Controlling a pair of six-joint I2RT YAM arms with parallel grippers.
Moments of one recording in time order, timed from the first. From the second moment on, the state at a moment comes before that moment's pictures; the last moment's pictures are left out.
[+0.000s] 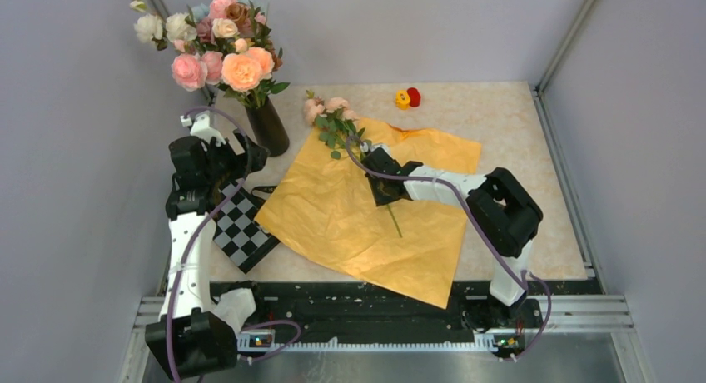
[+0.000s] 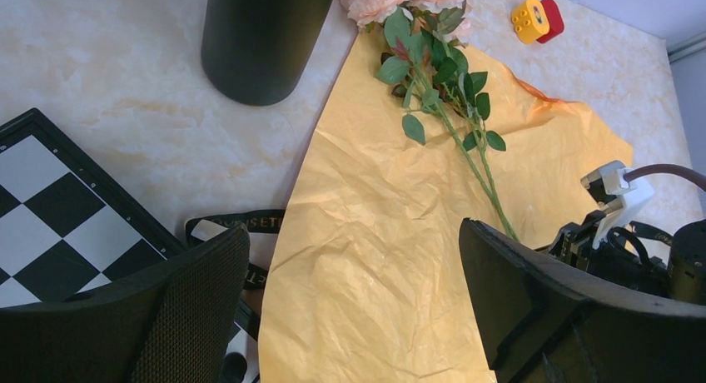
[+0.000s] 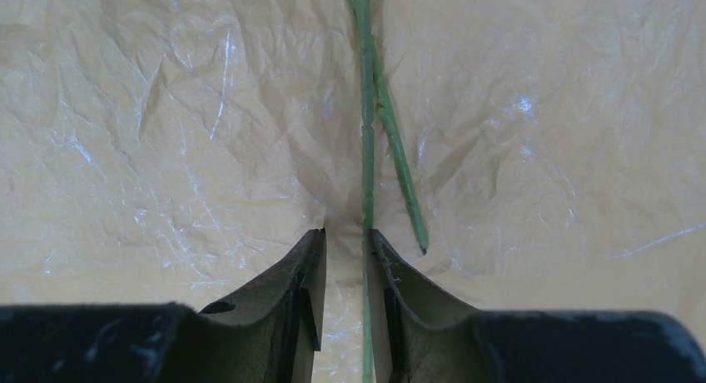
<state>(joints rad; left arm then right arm) 0.21 0.99 0.92 -0.35 0.41 -0.30 0.79 1.89 1.24 -0.38 0.23 0.37</state>
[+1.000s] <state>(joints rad) 0.21 1.01 0.92 -0.35 0.44 -0.32 0.71 1.84 1.24 -0.39 0.19 0.31</state>
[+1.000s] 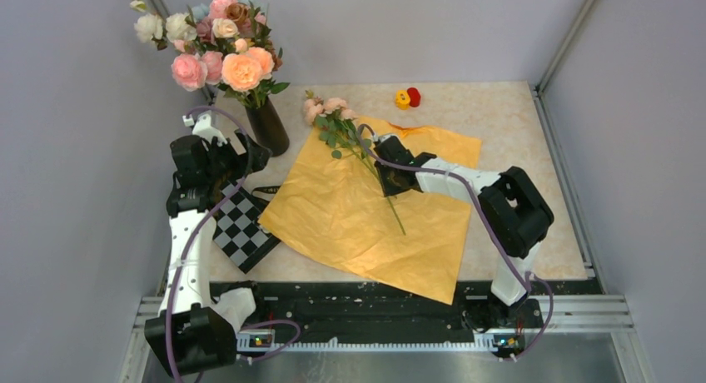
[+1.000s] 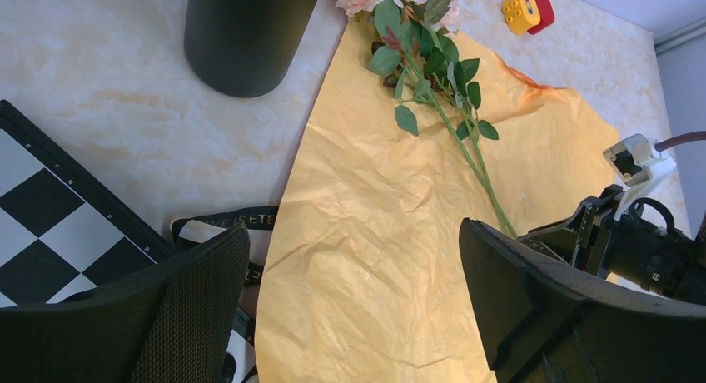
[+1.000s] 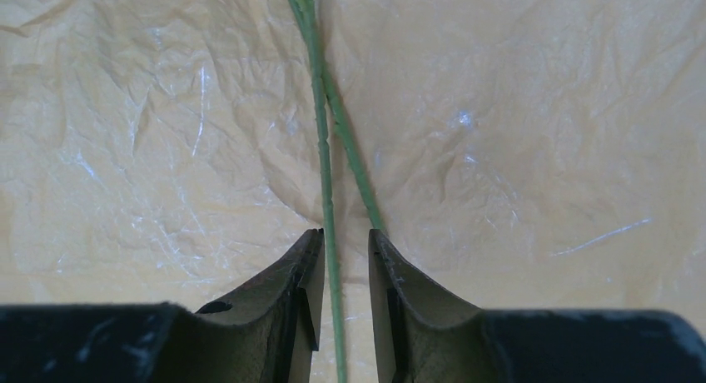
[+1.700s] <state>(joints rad) 0.21 1.02 0.92 -0.35 0.45 -0.33 0.71 1.90 1.23 -0.35 0.13 0.32</state>
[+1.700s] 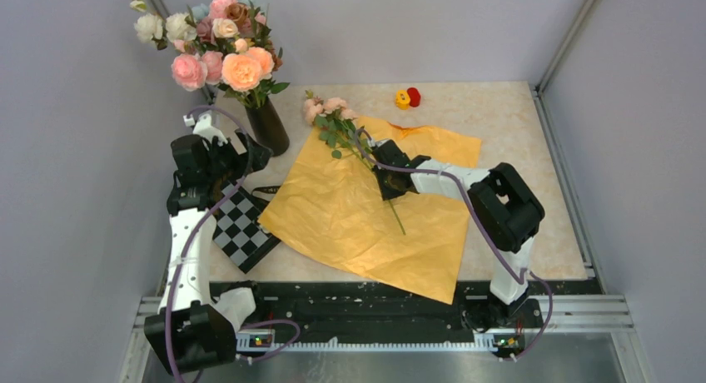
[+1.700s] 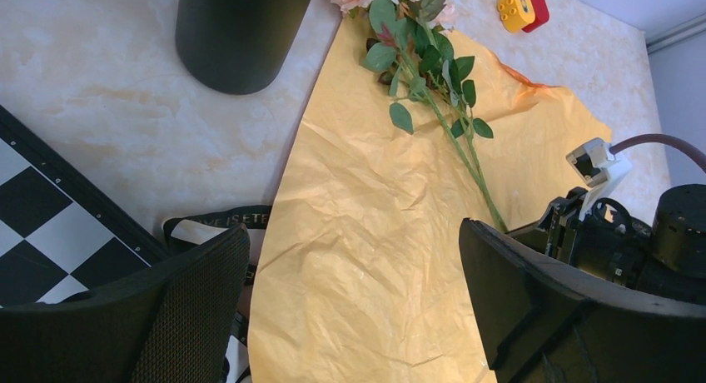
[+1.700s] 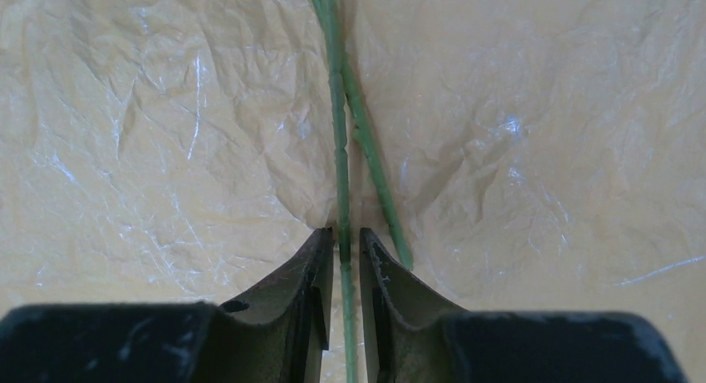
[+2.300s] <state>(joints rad) 0.20 1.04 0.92 -0.34 0.46 -0.34 0.74 1.94 1.28 -0.36 0.22 0.32</state>
